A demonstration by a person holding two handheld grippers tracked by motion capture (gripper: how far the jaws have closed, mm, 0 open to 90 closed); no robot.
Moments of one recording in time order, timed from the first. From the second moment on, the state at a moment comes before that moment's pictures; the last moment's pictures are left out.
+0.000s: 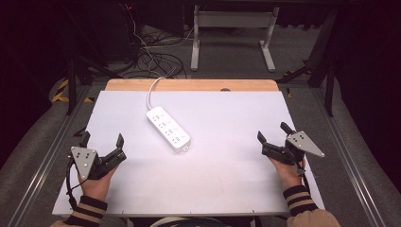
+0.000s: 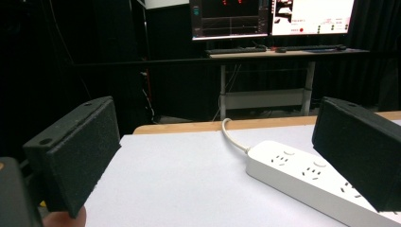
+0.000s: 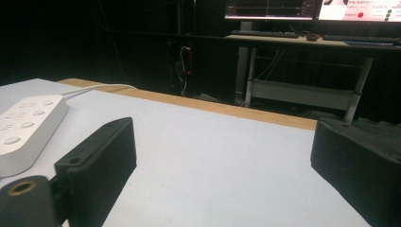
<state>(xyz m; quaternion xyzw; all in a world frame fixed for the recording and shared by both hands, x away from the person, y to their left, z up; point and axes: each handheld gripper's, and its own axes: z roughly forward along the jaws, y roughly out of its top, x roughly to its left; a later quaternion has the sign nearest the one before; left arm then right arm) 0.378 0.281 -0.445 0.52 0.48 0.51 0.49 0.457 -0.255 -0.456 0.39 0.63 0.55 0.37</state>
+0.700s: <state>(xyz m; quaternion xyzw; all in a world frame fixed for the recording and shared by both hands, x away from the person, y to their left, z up) 0.382 0.276 -0.439 0.51 0.49 0.50 0.49 0.453 -0.258 -0.456 0.39 0.63 0.55 0.38</state>
